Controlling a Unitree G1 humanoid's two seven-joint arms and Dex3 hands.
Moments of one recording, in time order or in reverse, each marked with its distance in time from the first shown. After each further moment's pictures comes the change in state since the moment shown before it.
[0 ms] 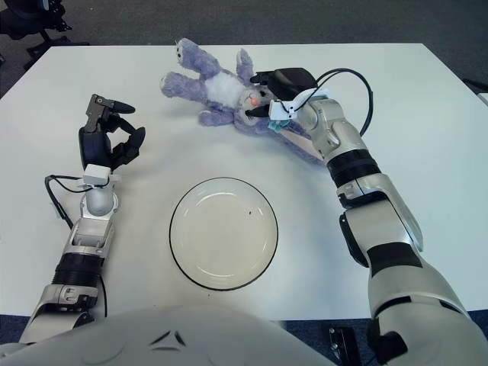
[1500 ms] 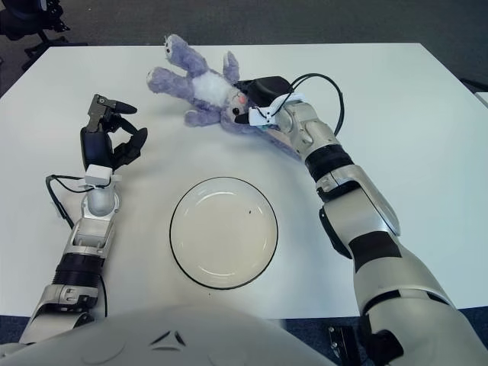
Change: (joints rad) left arm 0.004 -0.003 -0.013 -0.009 0.010 0.000 0.009; right arm -0.073 0.127 0.093 0.195 -0.047 0.006 -0.119
